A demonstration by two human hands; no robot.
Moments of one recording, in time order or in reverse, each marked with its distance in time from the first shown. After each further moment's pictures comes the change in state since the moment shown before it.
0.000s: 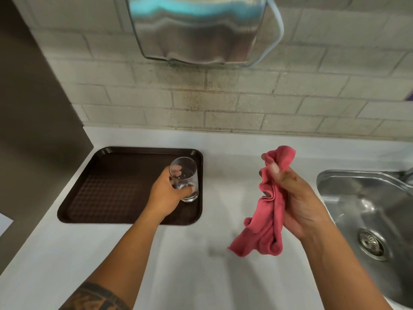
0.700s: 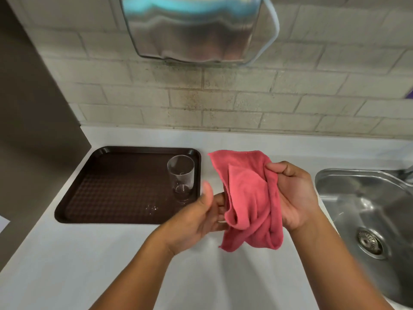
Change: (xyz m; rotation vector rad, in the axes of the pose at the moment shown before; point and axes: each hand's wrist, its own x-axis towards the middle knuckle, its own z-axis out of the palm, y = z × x) left_hand -0.096 0.084 0.028 -0.349 -0.801 -0.152; right_hand 0.016 -0.008 0.006 0.342 -0.044 0.359
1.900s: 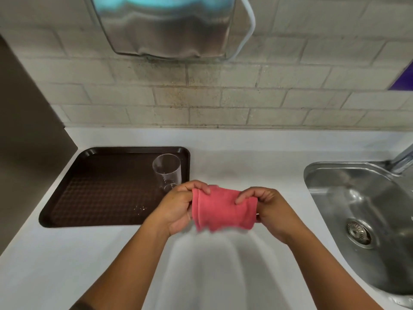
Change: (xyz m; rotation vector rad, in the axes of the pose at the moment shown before) left_hand 0.054 -0.023 -0.024 -0.370 0.363 -0.001; right_hand -0.003 0.019 -0.082 -0.941 0.169 -0.264
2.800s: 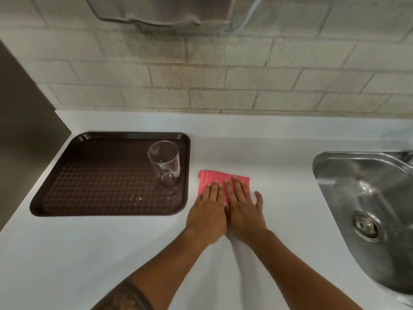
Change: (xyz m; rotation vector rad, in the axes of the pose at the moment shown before) left_hand 0.058 -0.106 0.014 2.035 -0.007 0.217; right_hand 0.051 0.102 0.043 -1.429 -0.033 -0.012
